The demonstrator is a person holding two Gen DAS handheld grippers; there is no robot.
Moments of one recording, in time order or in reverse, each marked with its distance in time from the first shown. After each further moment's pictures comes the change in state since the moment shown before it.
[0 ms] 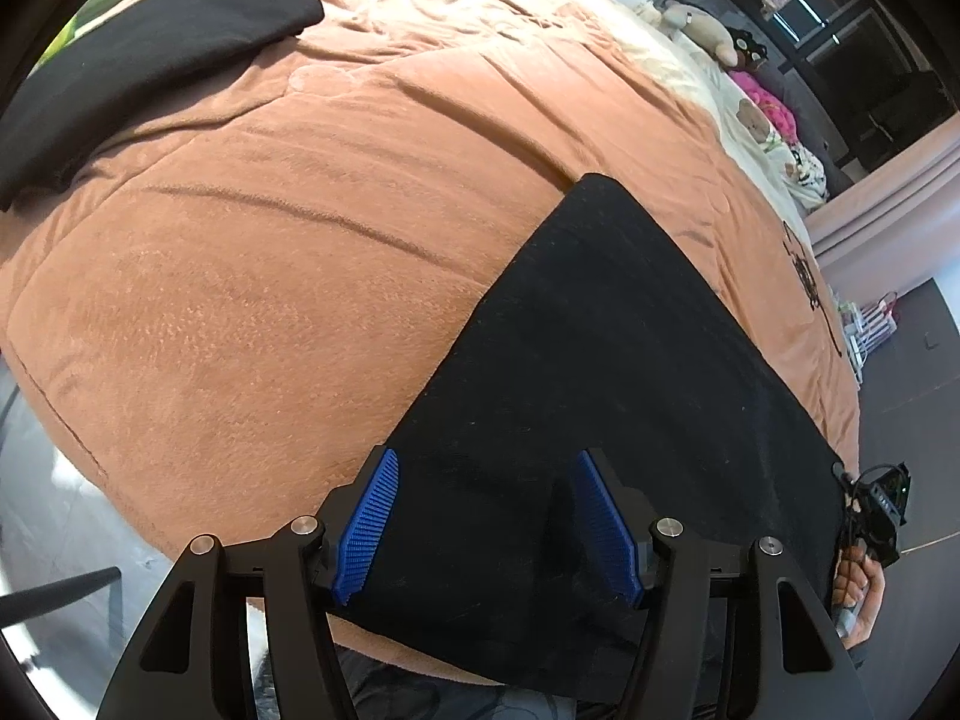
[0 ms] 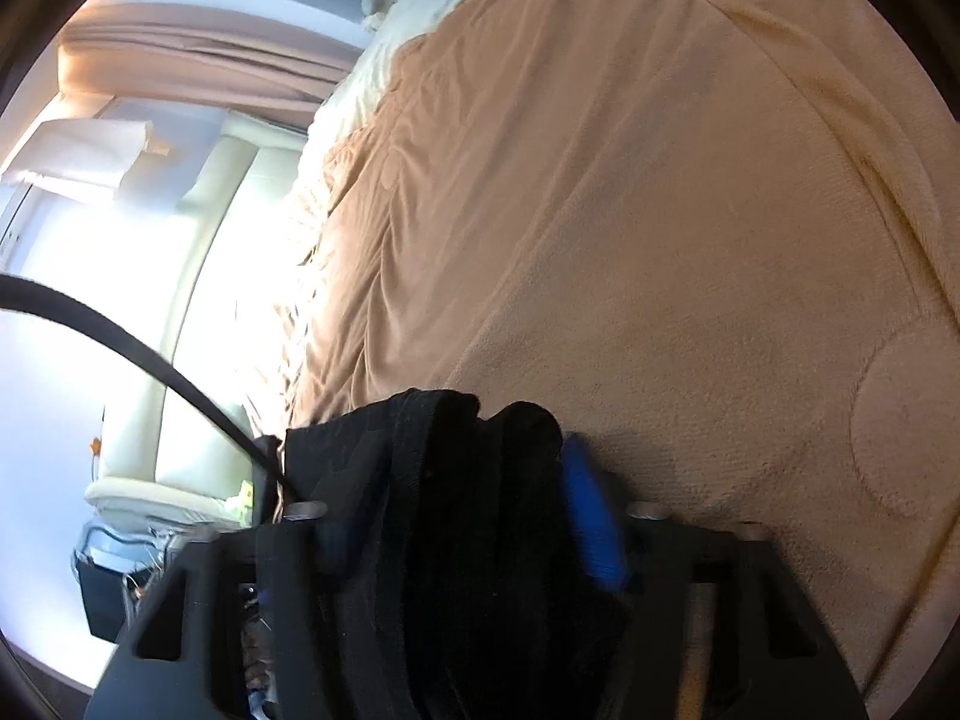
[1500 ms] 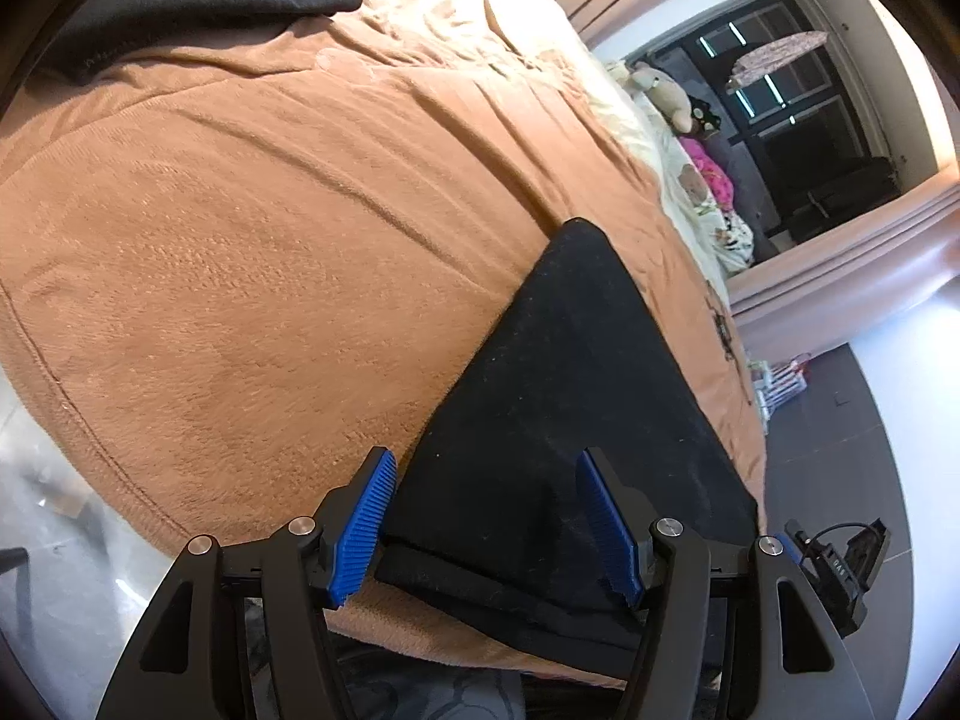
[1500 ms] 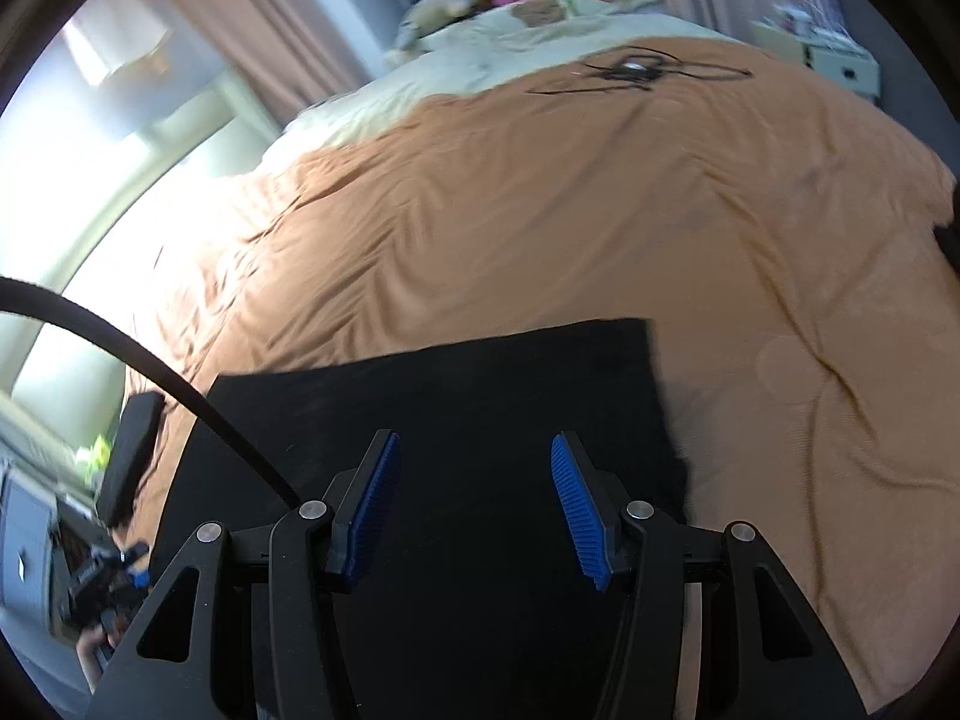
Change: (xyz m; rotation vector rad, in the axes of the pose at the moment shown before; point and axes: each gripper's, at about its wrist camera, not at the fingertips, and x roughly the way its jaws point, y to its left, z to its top) left arm -0.014 0.042 -0.024 -0.117 -0.086 -0.281; right arm -0.032 0.179 -0.132 -0.311 -0.186 -0.403
